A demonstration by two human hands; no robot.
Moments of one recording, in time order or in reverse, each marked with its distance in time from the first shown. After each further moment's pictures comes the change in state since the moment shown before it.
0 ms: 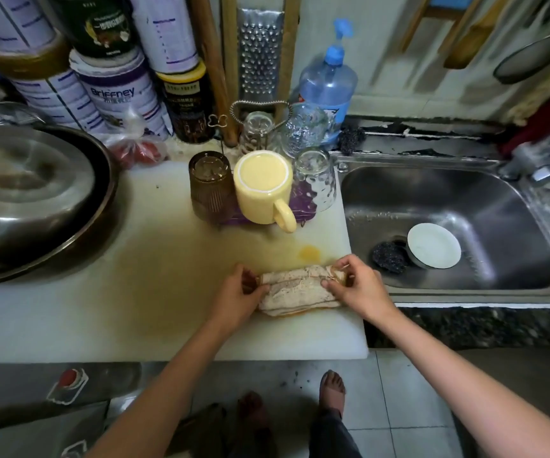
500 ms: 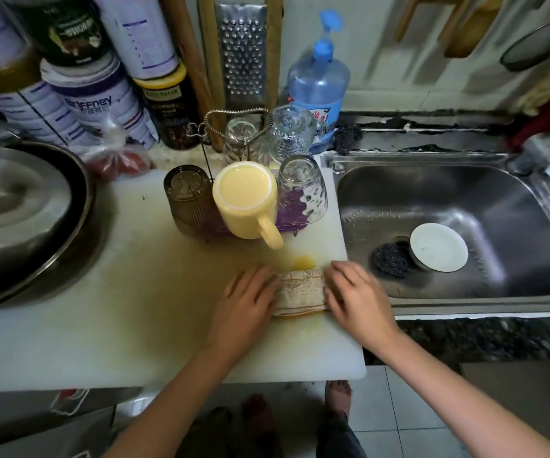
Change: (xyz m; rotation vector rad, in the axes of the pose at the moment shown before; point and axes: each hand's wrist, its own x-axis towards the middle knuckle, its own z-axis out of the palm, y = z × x) left_hand 0.016 -0.009 0.026 0.862 0.213 0.857; right_hand 0.008 0.029 0.002 -0.593 0.246 -0.518
